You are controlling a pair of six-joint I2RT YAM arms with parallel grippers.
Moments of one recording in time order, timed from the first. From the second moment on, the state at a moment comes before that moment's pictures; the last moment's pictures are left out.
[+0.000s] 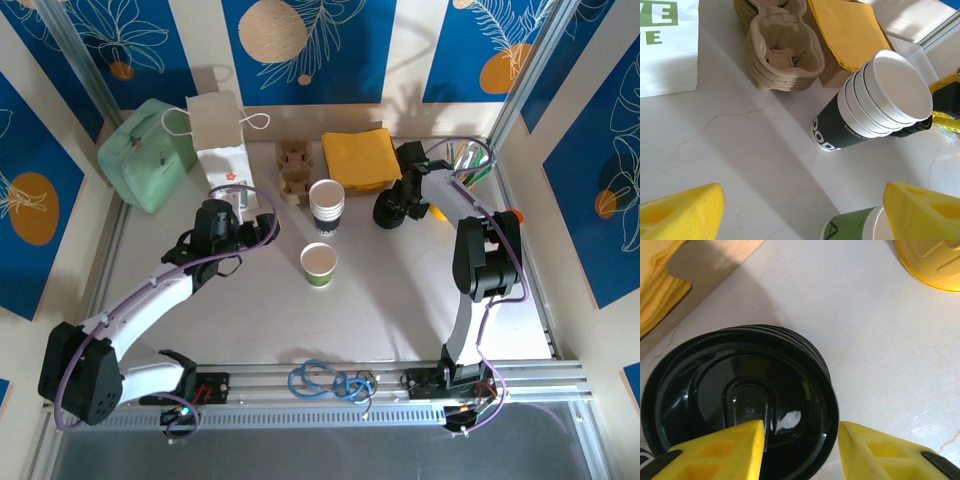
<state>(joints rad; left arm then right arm) -0.45 1.19 0.78 -0.11 0.08 -0.52 0.19 1.91 1.51 -0.83 0.08 0.69</state>
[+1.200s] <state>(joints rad) -0.45 1.15 0.76 -0.11 0.08 -0.52 0.19 1.92 1.52 -0.83 0.08 0.69</state>
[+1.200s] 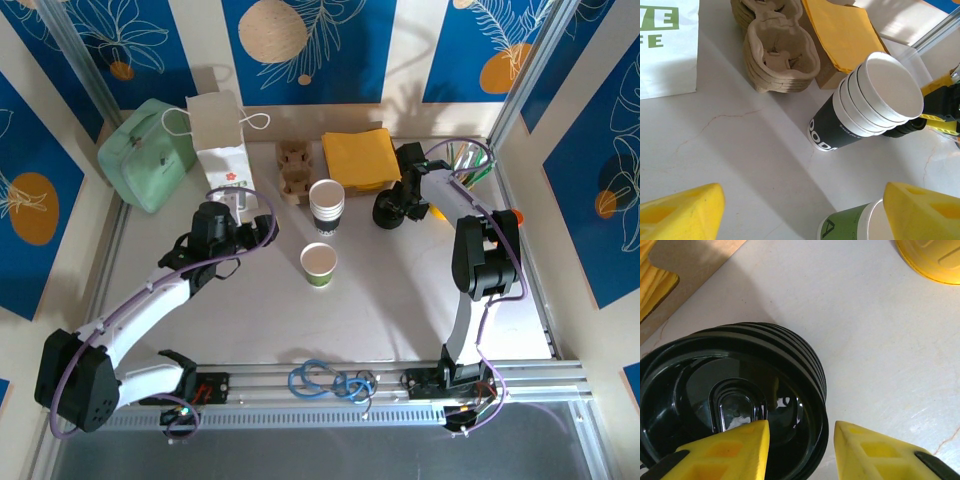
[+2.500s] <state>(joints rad) -0.46 1.16 0.76 -0.11 0.08 -0.52 0.17 1.94 1.52 -0.83 0.07 0.67</state>
